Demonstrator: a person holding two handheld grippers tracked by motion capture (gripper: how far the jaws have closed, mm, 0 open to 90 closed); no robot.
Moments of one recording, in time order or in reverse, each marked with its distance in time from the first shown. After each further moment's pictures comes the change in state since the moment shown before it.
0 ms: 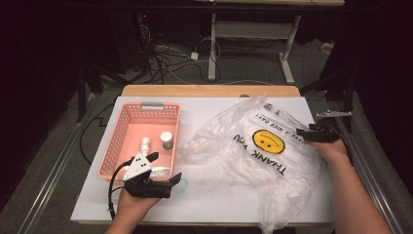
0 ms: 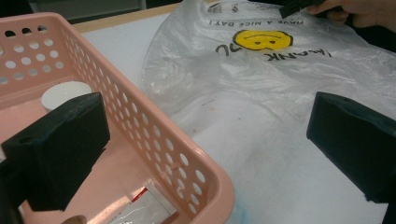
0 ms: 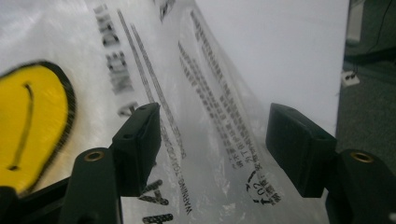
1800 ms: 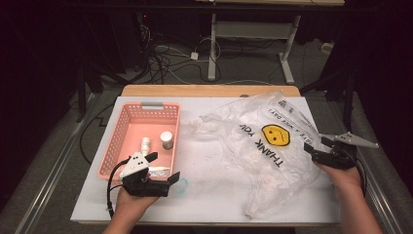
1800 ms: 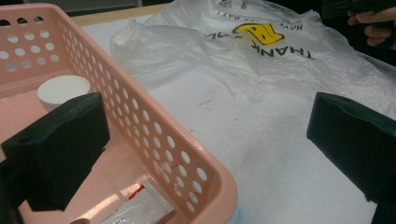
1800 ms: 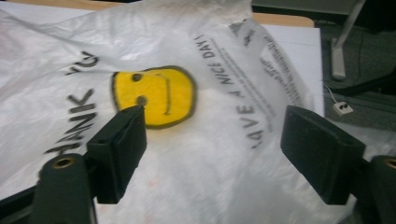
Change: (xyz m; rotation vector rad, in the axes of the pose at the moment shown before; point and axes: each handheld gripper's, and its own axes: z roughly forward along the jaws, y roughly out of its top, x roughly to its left) left arm 0.006 0.000 -0.002 -0.007 -0.024 -0.043; right arm 0.045 -0.053 -0.080 -0.244 -0.005 0.044
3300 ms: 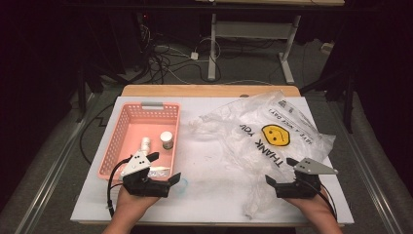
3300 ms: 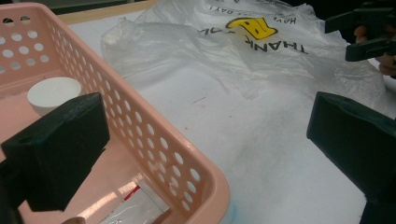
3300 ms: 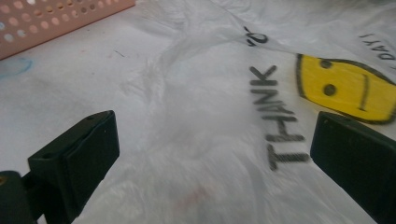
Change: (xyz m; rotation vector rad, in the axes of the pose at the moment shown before) left arm -0.001 0.005 0.000 0.027 -0.027 0.015; right arm 0.126 -0.025 -0.011 0.026 0.233 -0.175
